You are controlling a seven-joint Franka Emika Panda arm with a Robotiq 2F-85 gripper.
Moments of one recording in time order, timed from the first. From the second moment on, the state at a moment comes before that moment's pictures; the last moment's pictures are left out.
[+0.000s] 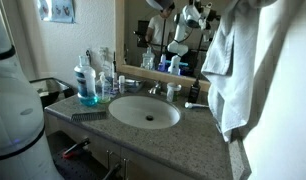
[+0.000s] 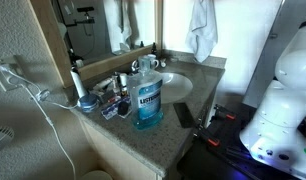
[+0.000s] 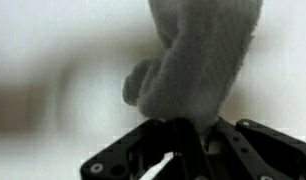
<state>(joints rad) -0.14 -0.13 -0.13 -1.85 -1.41 1.90 1.57</state>
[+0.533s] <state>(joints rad) -0.11 -0.15 -0.13 -2.23 -1.44 1.92 1.84</state>
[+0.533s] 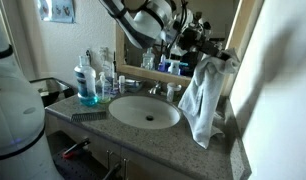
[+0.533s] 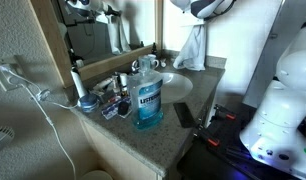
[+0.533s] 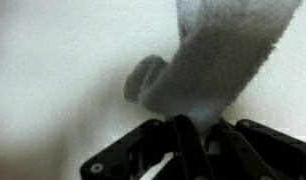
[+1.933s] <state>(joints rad) -0.19 0.12 -0.20 -2.39 -1.45 2.17 2.05</state>
